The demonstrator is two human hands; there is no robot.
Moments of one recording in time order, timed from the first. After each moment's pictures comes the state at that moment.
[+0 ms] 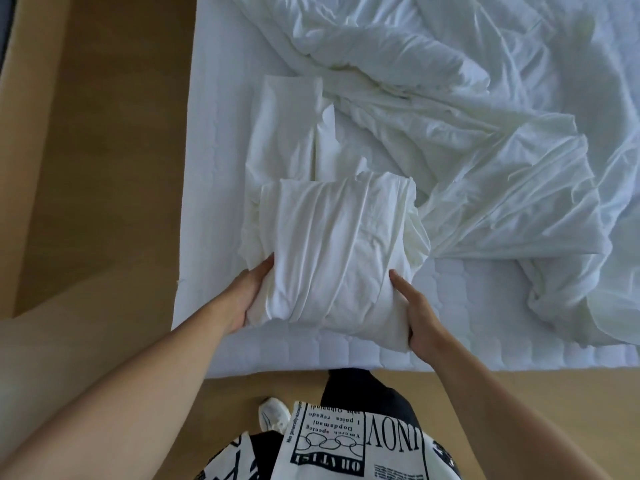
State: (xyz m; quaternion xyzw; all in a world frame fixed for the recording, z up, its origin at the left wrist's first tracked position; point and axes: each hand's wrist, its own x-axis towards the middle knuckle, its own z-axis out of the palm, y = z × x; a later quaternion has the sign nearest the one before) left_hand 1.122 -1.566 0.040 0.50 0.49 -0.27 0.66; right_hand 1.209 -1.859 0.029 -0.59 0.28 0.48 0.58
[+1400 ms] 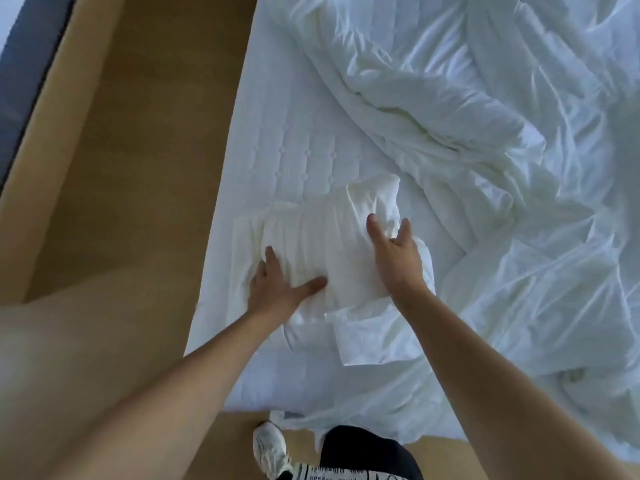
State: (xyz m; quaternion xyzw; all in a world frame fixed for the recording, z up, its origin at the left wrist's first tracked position) left_hand 1.180 -1.531 0.027 0.73 0.49 -0.20 0.44; right_hand 1.322 -1.682 0.074 -0.84 0.10 0.33 0.42
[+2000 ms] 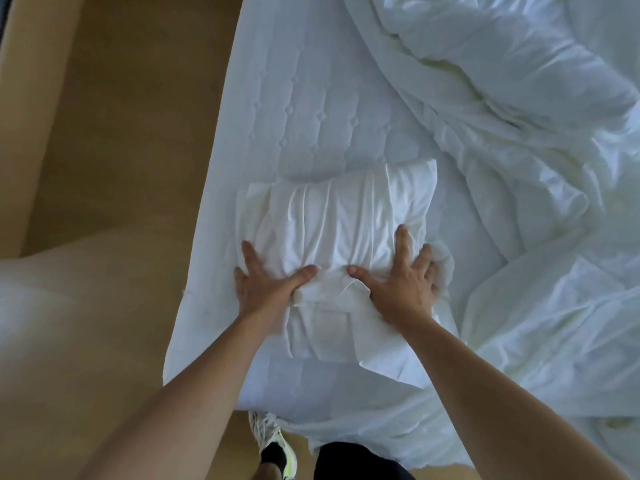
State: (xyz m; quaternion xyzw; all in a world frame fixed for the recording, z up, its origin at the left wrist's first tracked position) left_hand 1.189 -1.519 -0.036 0.59 0.64 -0.17 0.47; right_hand 1.321 -1.695 -0.048 -0.91 -0.02 0.39 0.16
